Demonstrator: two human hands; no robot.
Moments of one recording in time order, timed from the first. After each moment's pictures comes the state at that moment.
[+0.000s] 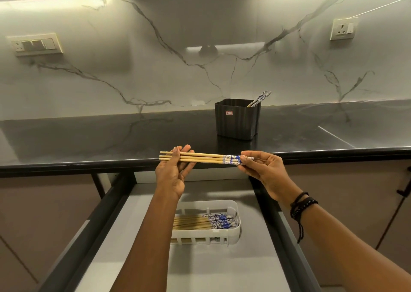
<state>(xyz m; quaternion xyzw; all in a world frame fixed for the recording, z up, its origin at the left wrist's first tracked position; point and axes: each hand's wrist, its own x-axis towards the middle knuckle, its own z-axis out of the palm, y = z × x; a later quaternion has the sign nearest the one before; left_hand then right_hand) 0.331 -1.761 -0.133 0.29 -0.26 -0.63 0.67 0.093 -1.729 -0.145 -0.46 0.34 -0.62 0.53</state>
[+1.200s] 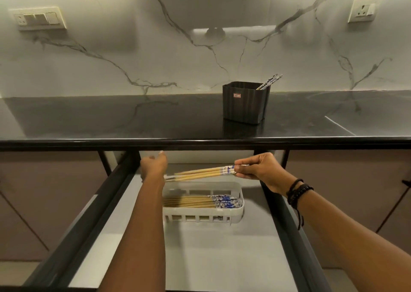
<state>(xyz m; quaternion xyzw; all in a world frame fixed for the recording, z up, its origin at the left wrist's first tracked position) 0.386 -1.777 -0.176 0.70 -0.31 -0.36 0.54 0.104 -1.735 -0.174 -0.52 0.49 -0.45 0.54</state>
